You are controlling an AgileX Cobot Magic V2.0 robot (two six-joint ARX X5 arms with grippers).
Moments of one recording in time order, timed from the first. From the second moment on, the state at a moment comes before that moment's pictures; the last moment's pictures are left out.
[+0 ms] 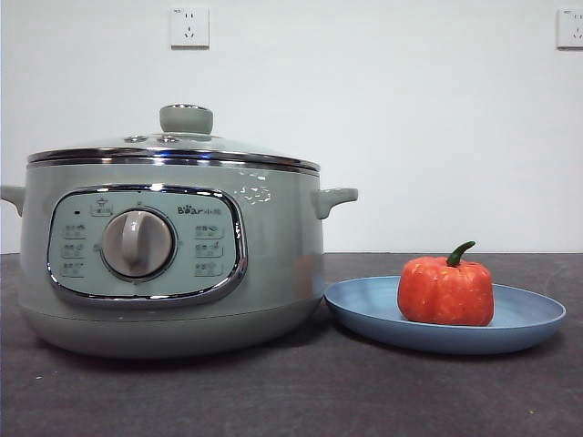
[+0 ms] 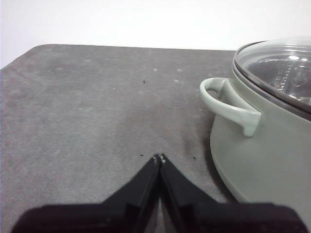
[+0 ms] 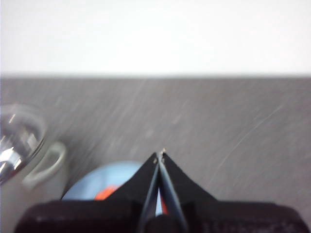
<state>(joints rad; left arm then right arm) -0.01 0.00 0.02 -0.18 0.00 -0.06 0.42 0.27 0.57 -0.45 0.25 0.07</state>
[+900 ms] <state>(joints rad) -0.01 0.00 0.02 -0.18 0.00 -0.06 0.13 0.03 0.04 -0.24 -0.03 0.08</state>
